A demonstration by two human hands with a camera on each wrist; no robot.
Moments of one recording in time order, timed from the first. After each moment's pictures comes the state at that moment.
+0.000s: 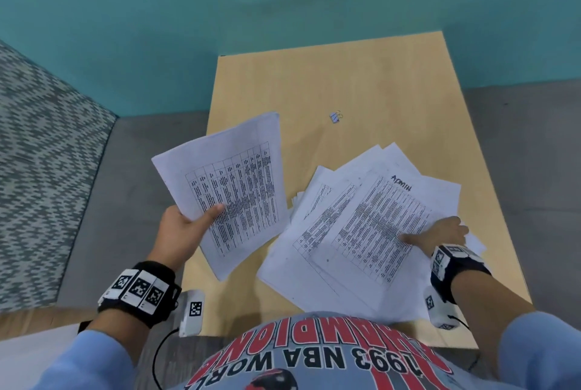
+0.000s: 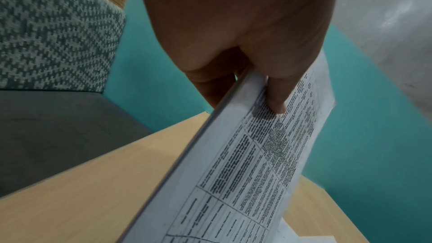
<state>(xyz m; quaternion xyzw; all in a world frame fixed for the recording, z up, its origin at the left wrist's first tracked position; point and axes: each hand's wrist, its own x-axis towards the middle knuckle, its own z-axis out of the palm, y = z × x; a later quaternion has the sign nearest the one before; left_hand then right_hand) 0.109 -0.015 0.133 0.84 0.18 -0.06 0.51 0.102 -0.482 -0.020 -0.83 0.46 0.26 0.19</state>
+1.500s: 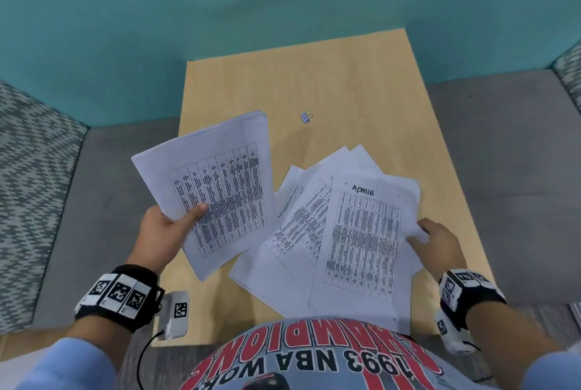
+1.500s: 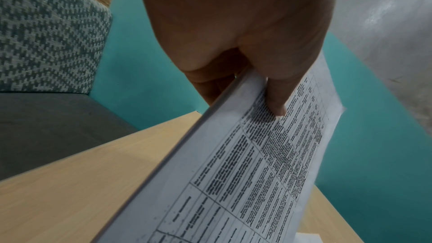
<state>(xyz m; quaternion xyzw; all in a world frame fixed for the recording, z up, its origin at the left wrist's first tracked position) 0.120 -0.043 0.135 0.85 0.17 -0.05 0.50 0.036 -0.543 -0.028 -0.90 0.26 0.15 0.32</state>
